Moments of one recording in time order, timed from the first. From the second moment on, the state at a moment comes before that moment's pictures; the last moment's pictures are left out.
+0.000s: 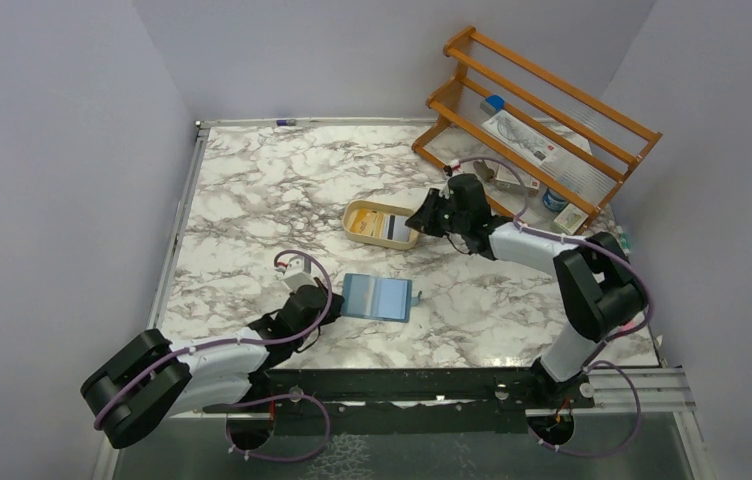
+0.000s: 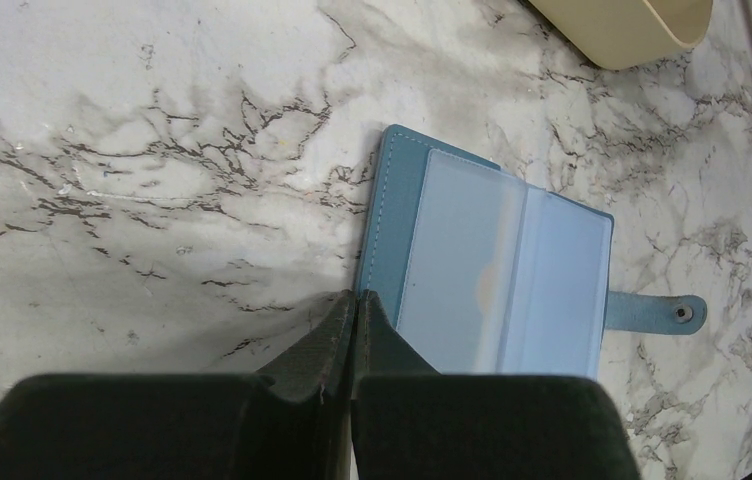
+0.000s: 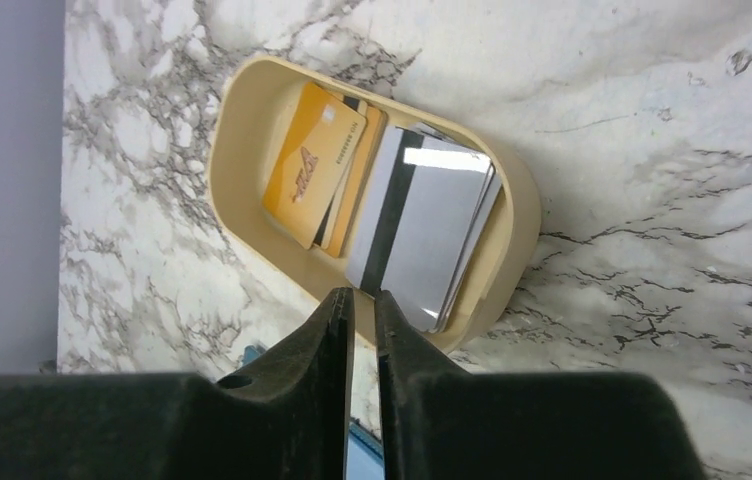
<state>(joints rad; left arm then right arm) -0.83 1.05 0.10 0.37 -0.37 -0.95 0.49 1.72 0.93 0.21 -0.21 0.66</state>
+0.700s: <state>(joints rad) -0.83 1.00 0.13 0.27 -0.37 -0.94 0.49 1.42 0.95 0.05 -0.11 0.56</state>
